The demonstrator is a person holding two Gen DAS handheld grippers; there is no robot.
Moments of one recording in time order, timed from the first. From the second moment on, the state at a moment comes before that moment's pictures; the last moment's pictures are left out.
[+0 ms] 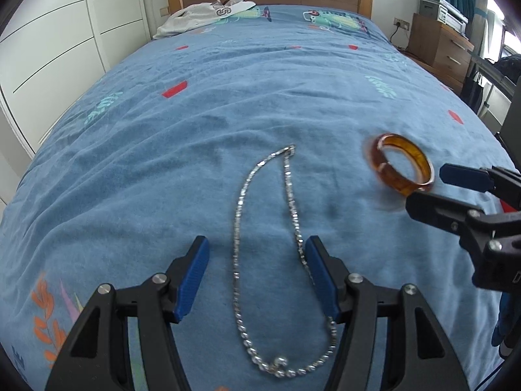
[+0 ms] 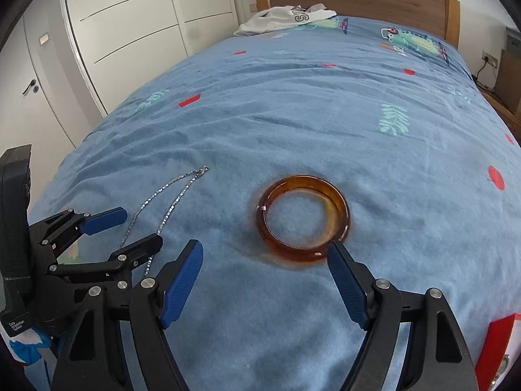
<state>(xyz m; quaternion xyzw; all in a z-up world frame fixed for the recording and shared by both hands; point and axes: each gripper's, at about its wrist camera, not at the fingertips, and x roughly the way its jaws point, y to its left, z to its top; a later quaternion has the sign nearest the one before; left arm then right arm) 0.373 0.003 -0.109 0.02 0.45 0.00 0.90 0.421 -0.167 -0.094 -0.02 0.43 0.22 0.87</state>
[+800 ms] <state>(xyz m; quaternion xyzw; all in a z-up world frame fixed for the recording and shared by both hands) 0.381 0.023 -0.119 0.00 0.44 -0.01 0.90 0.455 -0.140 -0.121 -0.02 0.44 0.26 0.86</state>
